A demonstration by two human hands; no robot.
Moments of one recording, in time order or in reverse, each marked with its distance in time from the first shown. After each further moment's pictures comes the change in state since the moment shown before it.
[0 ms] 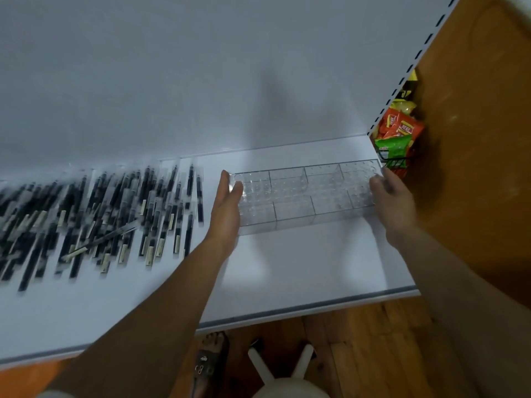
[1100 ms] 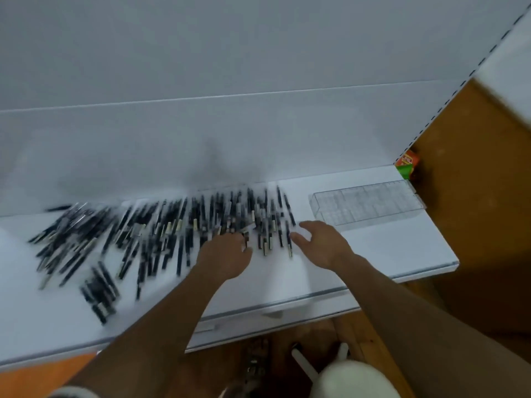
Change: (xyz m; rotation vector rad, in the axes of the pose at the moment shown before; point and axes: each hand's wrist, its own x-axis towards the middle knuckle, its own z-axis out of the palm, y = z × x) left_hand -0.085 0.098 -0.252 1.481 -0.313 0.164; right_hand -0.281 -0.077 0.177 -0.974 -0.527 -0.272
